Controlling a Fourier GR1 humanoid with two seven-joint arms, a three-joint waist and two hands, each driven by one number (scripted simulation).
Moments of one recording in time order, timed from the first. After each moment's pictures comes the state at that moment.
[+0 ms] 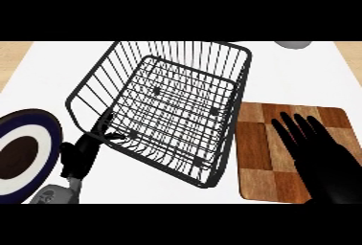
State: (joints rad) left arm -0.11 0.35 -0.29 -1.28 0.25 0.10 -0.12; right arm -0.16 -0.78 0.55 -2.14 0.84 0.42 0.72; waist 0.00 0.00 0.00
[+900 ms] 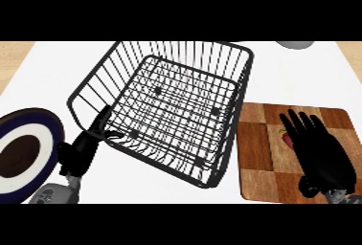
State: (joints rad) left arm -0.10 0.31 -0.23 -1.28 0.19 0.05 -0.14; right arm -0.10 -0.66 0.47 -1.82 0.99 0.28 0.59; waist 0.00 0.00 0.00
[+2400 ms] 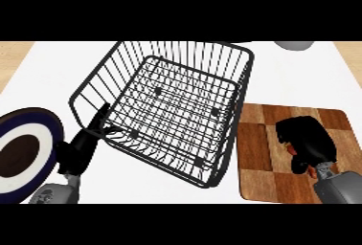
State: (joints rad) left arm -0.09 0.25 -0.14 -1.32 0.11 -0.01 -0.10; right arm -0.18 -0.50 0.32 -1.45 1.08 0.06 0.15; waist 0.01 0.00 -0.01
